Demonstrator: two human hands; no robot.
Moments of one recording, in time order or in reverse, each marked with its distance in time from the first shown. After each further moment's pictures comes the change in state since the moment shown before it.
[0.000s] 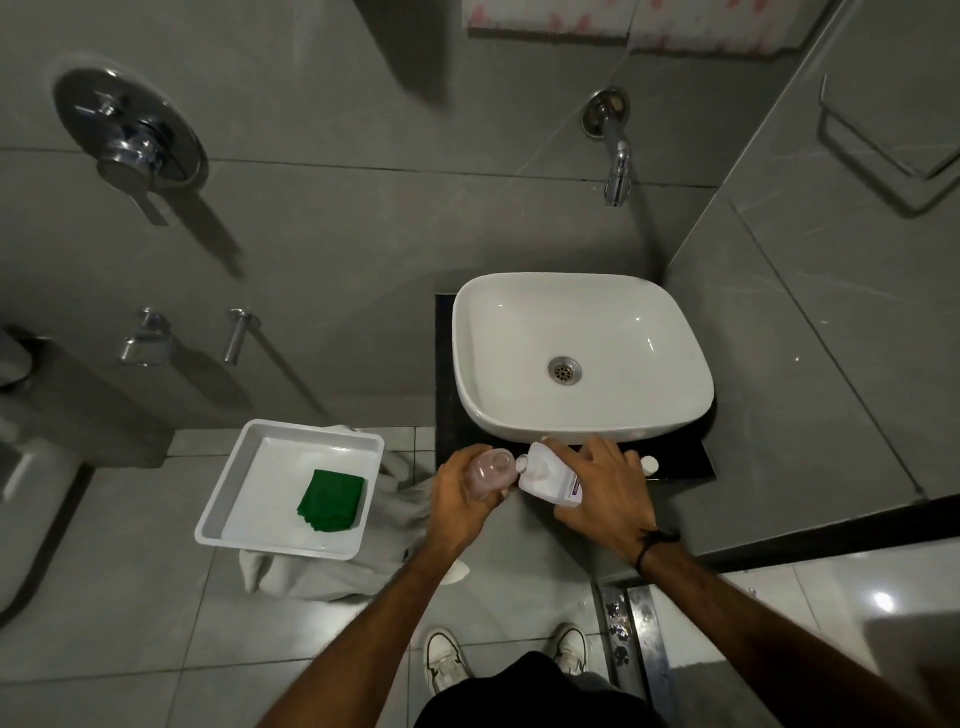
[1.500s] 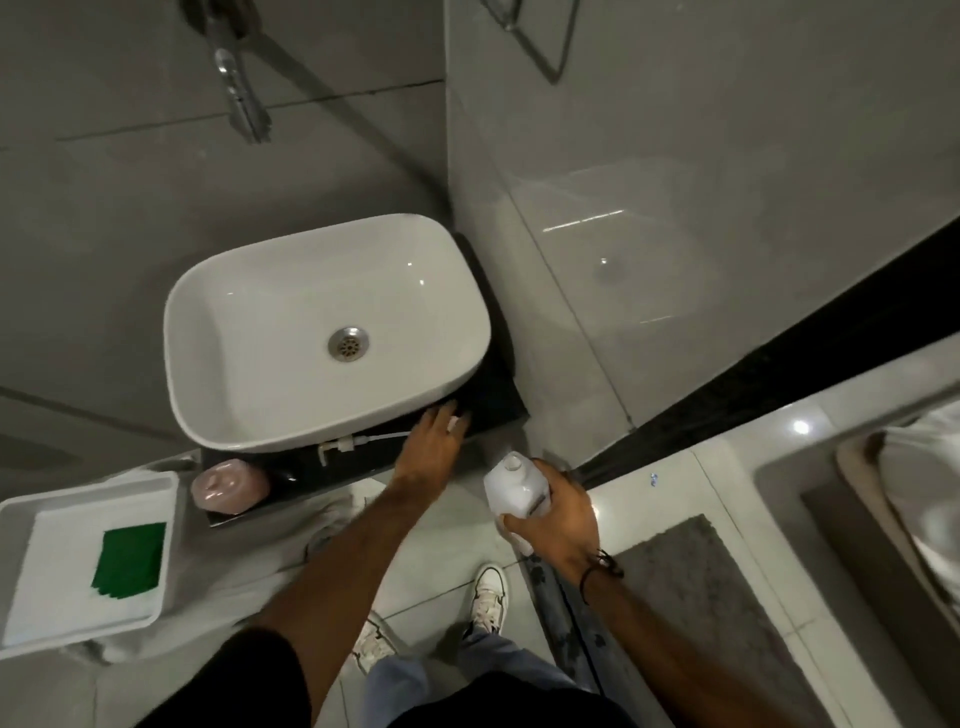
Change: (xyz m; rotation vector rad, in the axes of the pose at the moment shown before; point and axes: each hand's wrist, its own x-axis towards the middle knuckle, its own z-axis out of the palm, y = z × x) left_hand 0.047 0.017 0.289 1.202 -0.529 0.516; right_hand -0.124 0.235 0.055 0.761 -0.048 0.686
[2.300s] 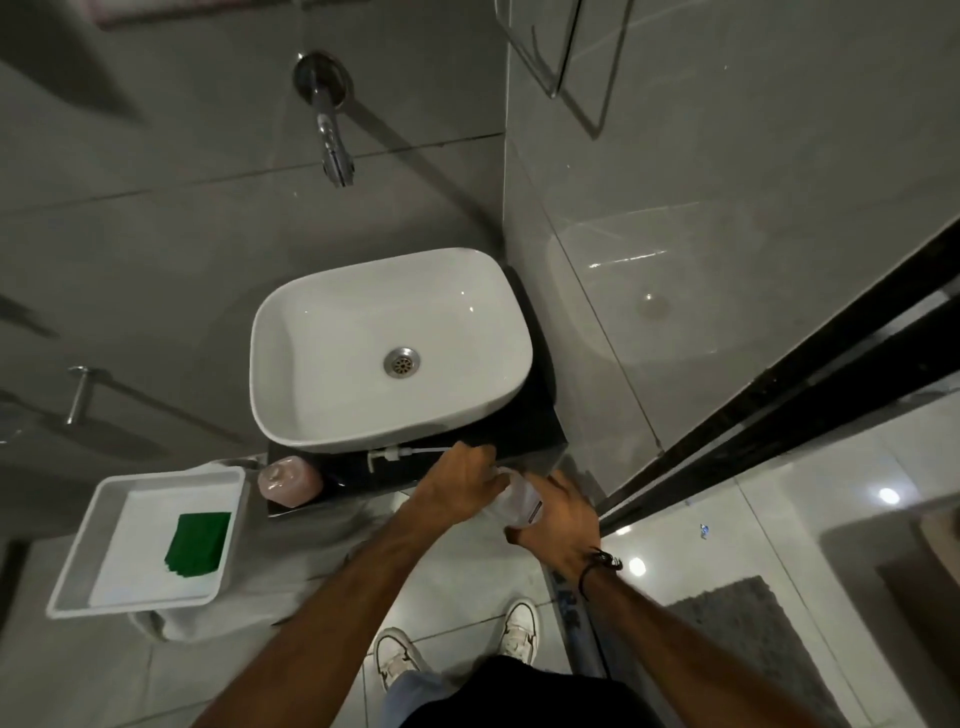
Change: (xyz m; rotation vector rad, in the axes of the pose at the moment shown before) left_hand -0.036 0.028 -0.093 -0.398 -0.115 -0.142; right_hand 0.014 -0.042 0.015 -0.328 -0.119 -0.206
